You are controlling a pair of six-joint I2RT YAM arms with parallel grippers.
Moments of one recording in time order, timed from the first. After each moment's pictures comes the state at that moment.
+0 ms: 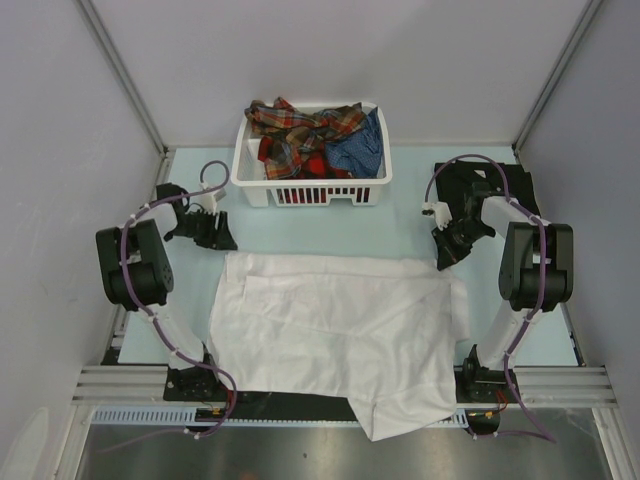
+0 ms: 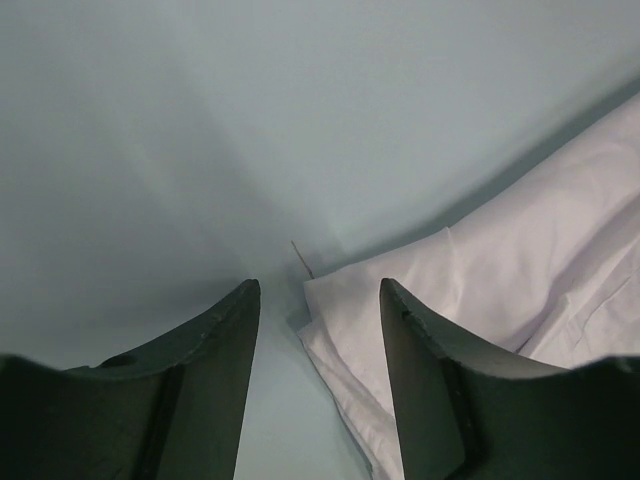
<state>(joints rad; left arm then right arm) 0.25 1.87 1.19 -0.59 0.71 0.51 -0.06 1.84 1.21 -0.88 -0.48 -0.76</state>
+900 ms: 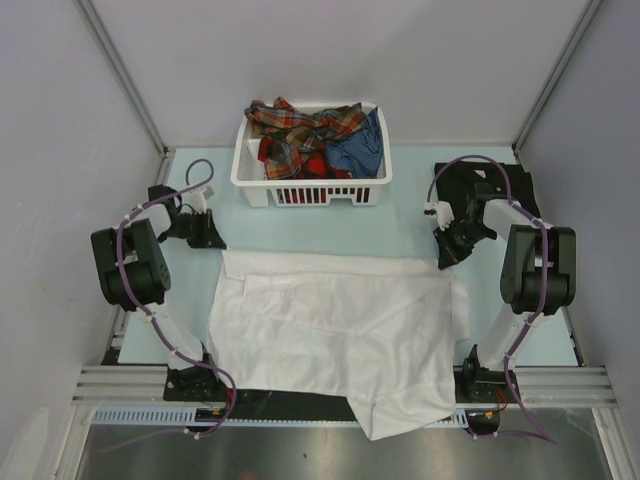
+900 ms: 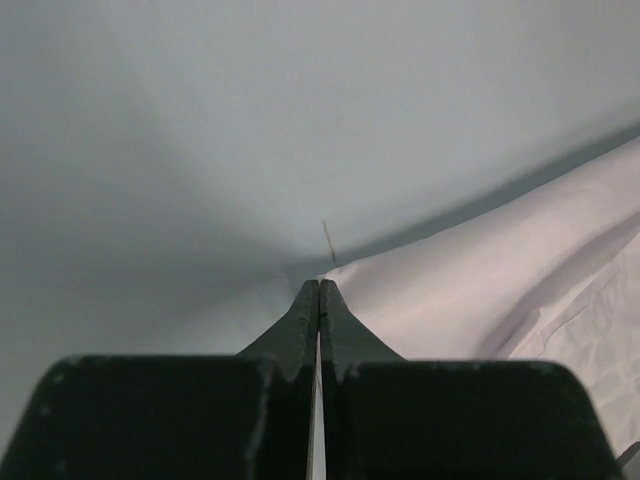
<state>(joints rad) 0.28 1.92 1.20 -0.59 0.69 0.34 -0.07 1.82 1.18 -0.83 -0.48 -0.76</state>
